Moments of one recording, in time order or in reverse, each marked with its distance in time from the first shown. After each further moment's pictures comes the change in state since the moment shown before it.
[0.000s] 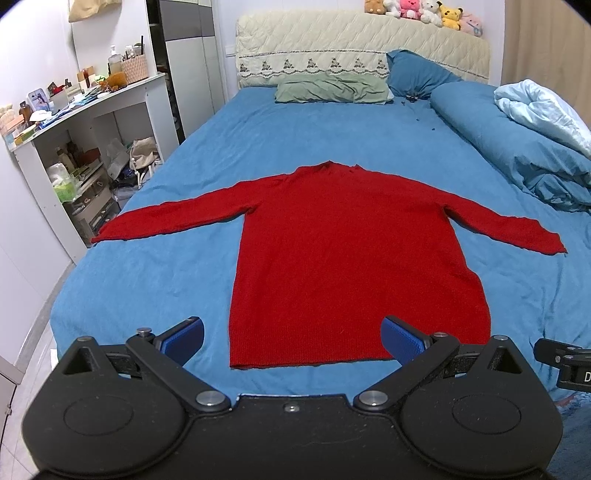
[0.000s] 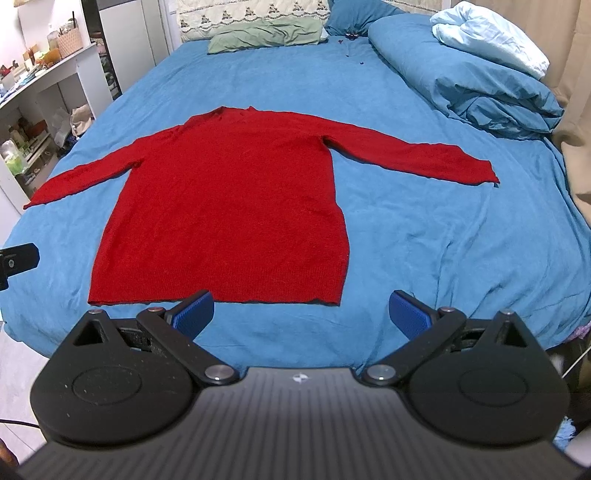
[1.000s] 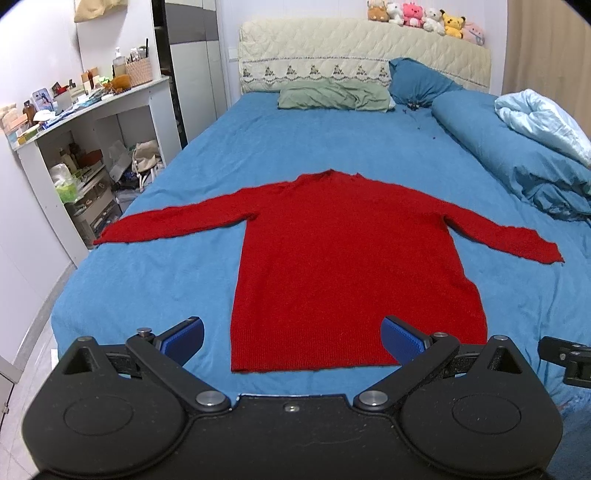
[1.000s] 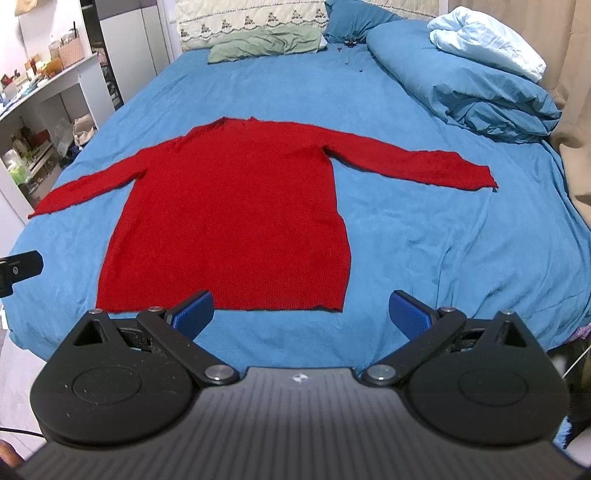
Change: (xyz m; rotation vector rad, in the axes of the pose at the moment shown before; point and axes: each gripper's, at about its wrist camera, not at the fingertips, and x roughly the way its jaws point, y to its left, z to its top) left arm -0.011 0.006 0.005 -0.021 -0.029 -0.010; right arm -0.017 -0.003 0.009 0.026 -0.036 0.009
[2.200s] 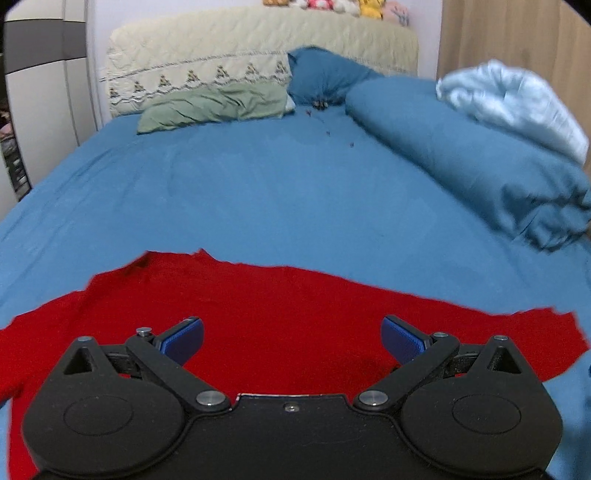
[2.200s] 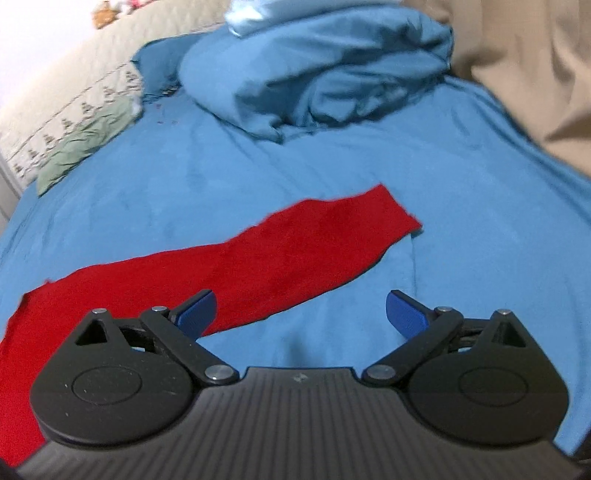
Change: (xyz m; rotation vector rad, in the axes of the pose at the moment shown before) left arm 0.369 -0.222 0.199 0.156 -0.050 -0.261; right arm 0.316 -0.303 0.123 0.524 -0.095 -0.221
